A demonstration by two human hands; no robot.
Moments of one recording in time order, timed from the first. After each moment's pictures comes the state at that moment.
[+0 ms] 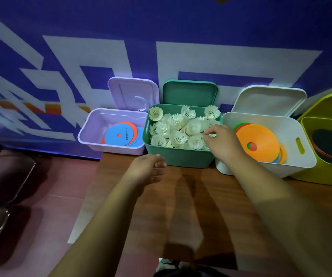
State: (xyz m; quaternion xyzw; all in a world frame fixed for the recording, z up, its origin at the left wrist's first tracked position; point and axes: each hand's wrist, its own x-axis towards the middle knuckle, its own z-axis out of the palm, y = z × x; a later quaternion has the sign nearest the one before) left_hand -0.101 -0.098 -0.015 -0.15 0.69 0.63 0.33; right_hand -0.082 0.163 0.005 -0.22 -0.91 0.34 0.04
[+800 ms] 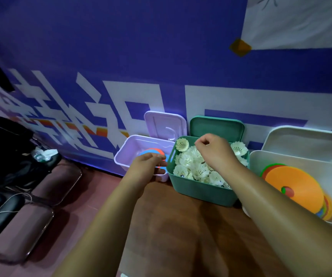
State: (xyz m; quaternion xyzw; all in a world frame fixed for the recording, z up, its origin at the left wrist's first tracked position) left_hand -0.123 -0.105 0.077 -0.14 0.73 0.65 0.14; right_hand -0.144 0.124 0.070 -0.09 -0.88 0.46 0.04
